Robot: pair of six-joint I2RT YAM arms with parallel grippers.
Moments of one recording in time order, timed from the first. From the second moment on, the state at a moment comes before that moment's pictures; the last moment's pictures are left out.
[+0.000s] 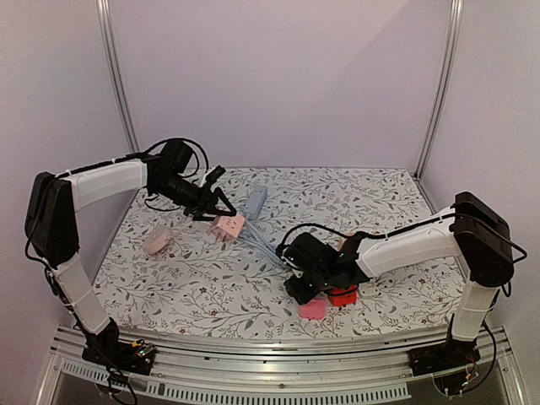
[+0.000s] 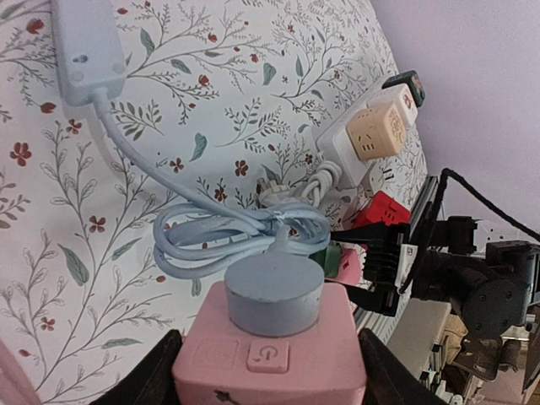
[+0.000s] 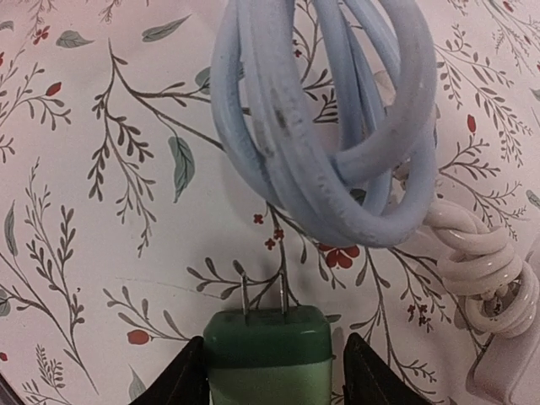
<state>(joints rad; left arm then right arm) -0.39 1.76 1.38 -0.67 0.72 -0.21 1.09 1.86 1.07 -0.27 0.21 0.28</state>
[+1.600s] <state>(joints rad) -0.57 1.77 1.38 -0.74 0.87 -0.06 1.05 1.71 1.08 -0.02 0.15 0.03</state>
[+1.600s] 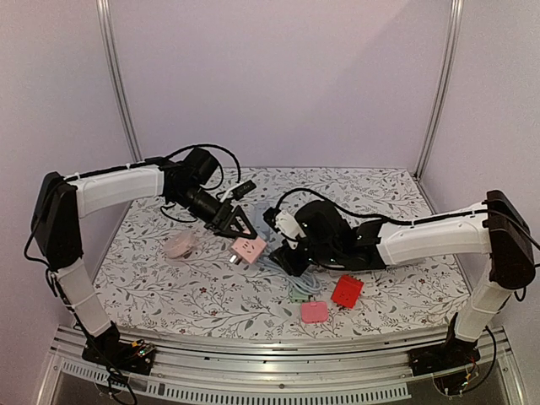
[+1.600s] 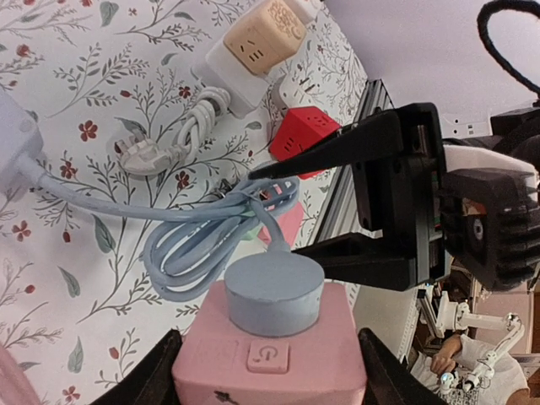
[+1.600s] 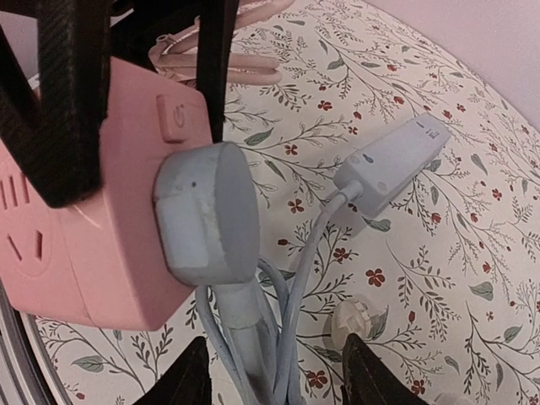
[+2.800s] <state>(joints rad) -0.59 1.56 1.34 -0.59 0.53 -0.08 1.06 1.75 1.11 -0.06 0.27 0.14</state>
